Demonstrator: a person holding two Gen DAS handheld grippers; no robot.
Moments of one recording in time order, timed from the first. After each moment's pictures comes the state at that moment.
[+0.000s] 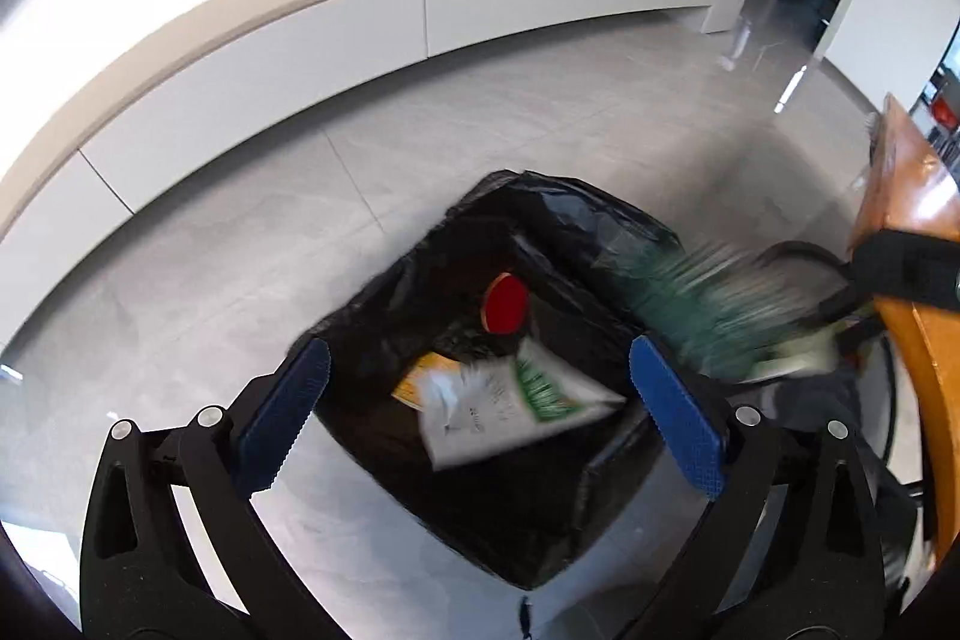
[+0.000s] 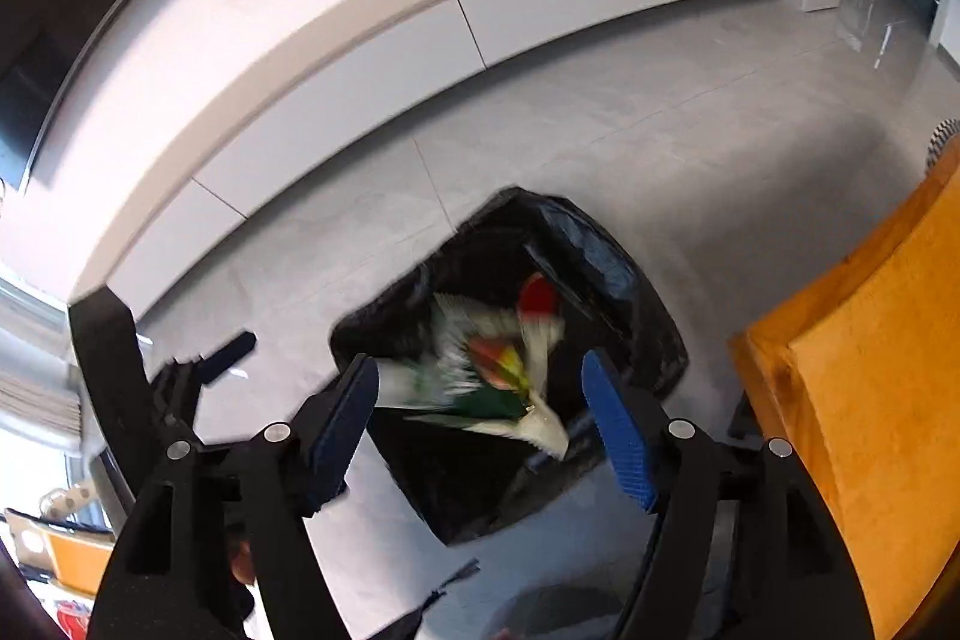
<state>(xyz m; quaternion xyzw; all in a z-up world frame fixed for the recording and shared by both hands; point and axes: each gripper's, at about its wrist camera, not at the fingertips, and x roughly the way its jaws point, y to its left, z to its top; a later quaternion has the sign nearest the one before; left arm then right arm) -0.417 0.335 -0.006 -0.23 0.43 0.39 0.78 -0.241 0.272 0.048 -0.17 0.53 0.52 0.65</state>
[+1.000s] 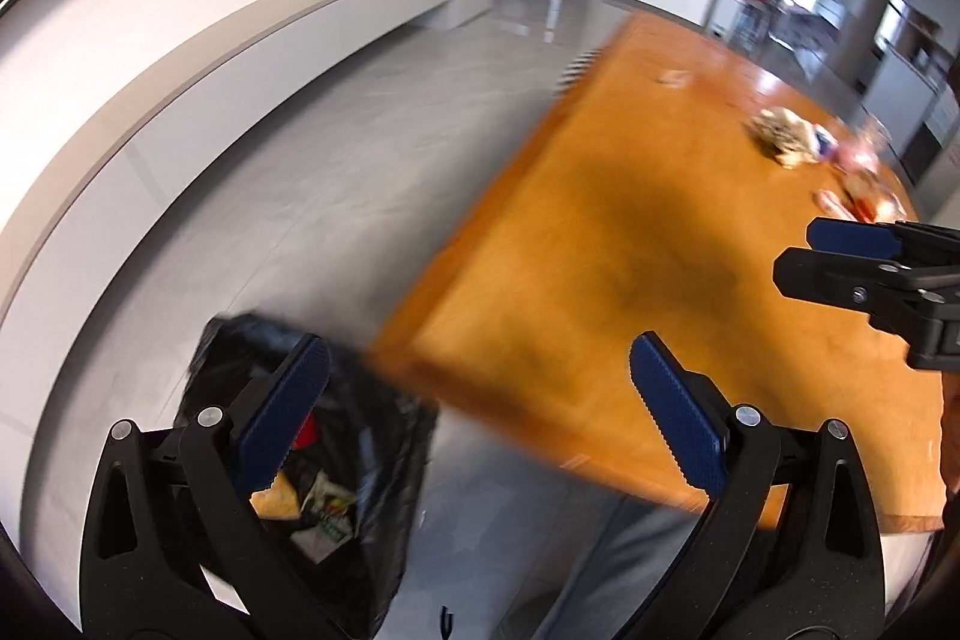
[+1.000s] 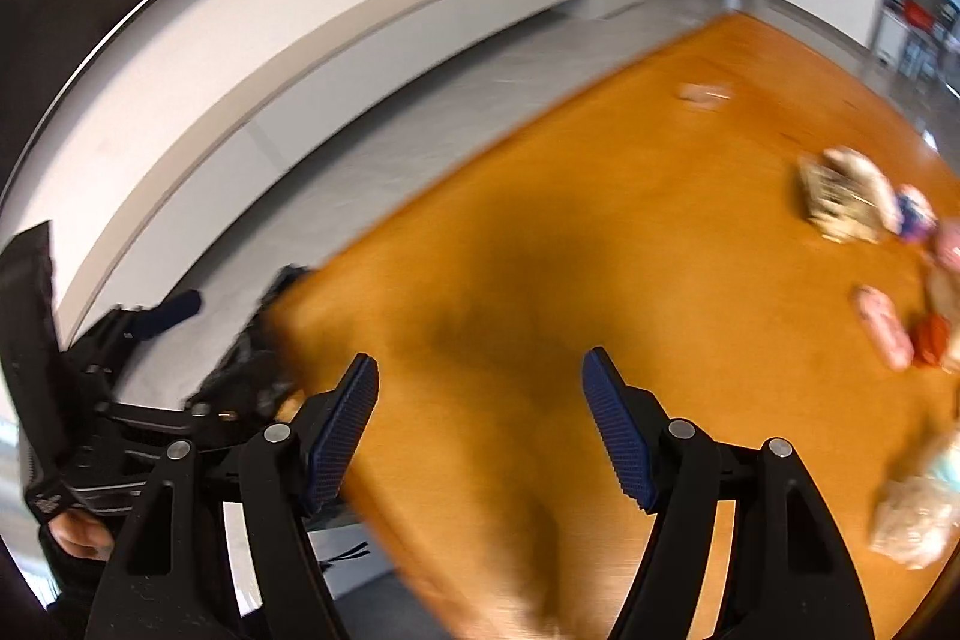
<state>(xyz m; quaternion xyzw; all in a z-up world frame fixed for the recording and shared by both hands) -0.205 0.184 0.074 -0.12 0.44 0.16 0.88 -0.077 0.032 0.098 -0.11 0.51 0.36 0.77</state>
